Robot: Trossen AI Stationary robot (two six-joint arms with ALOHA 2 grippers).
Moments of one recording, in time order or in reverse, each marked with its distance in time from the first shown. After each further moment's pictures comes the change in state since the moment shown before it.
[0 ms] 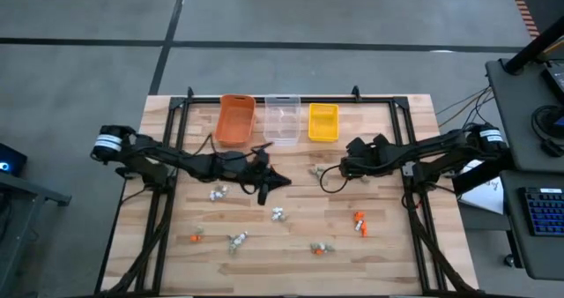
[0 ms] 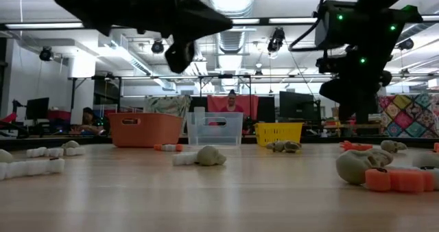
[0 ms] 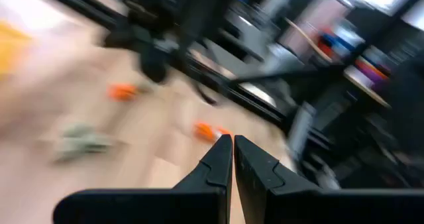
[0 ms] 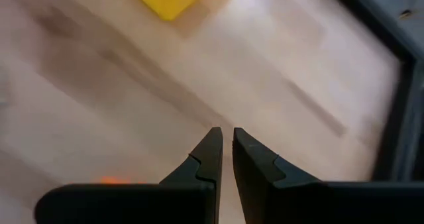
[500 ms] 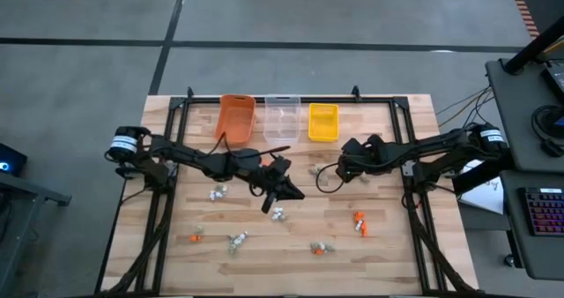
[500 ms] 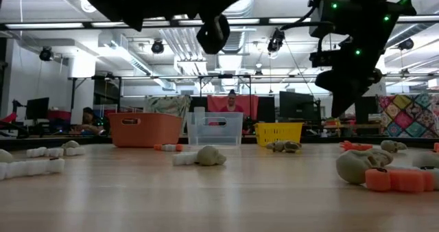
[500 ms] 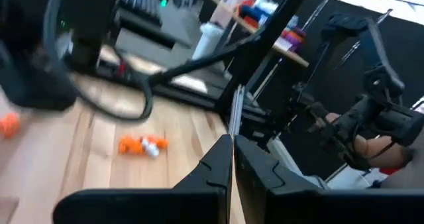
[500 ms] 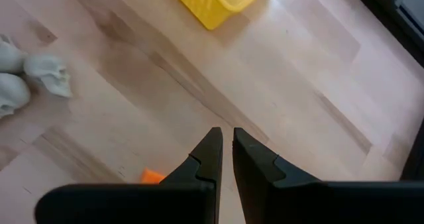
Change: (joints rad) left arm 0.010 0.124 0.168 0.059 0.261 0.101; right arm 0.000 -0.005 0.050 0.010 -0.063 -0.085
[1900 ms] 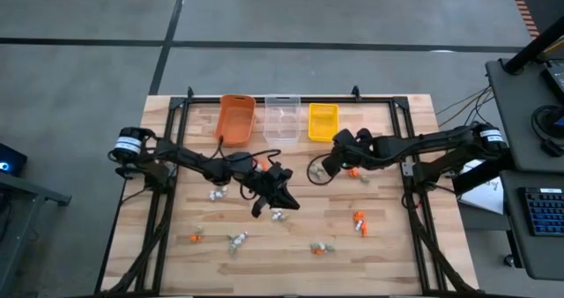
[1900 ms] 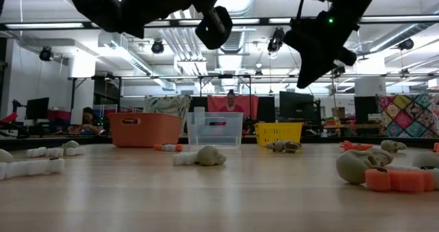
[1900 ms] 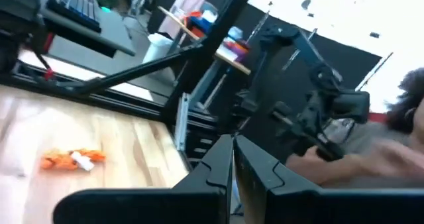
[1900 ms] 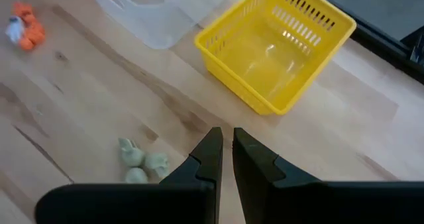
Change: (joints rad) left arm -0.004 0.040 -0.063 0.260 0.136 -0.152; right arm 0.000 0.002 0.186 0.088 0.000 -0.002
